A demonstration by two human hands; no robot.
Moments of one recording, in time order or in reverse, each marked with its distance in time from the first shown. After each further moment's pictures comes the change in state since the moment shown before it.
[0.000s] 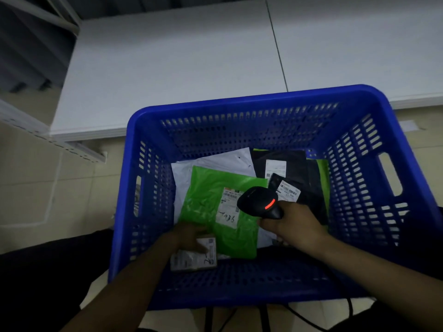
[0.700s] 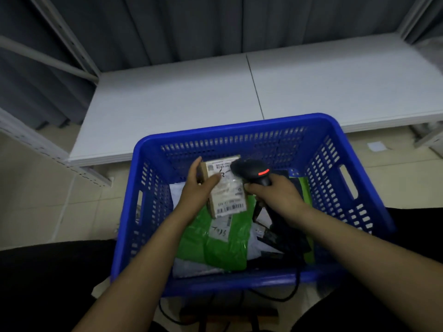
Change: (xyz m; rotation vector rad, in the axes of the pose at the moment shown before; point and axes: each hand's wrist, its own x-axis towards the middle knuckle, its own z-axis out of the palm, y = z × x) left_hand -0.109 0.145 -0.094 -1.099 0.831 0.330; right_hand -0.012 -0.029 -0.045 0.308 0.228 -0.090
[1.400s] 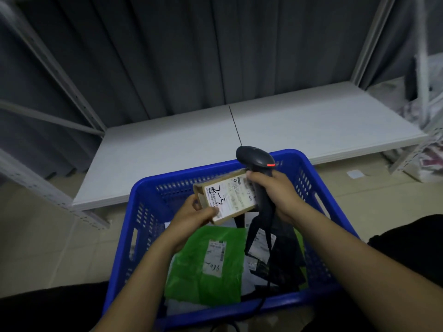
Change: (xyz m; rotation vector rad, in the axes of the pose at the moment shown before) left_hand -0.045 0.068 0.018 0.074 -0.155 -0.050; right_hand -0.018 -0.038 -0.076 0.584 0.025 -0.096
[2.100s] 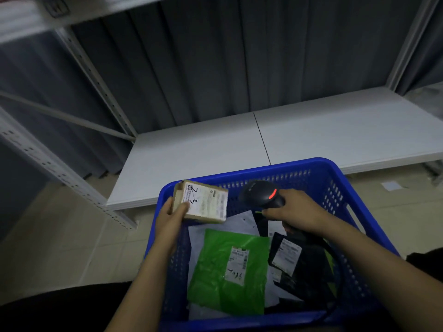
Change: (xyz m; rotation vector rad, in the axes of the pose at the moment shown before) left_hand 0.000 -0.027 -0.085 -0.091 0.483 0.063; right_hand -0.008 -0.005 0.008 -0.818 -0.265 -0.186
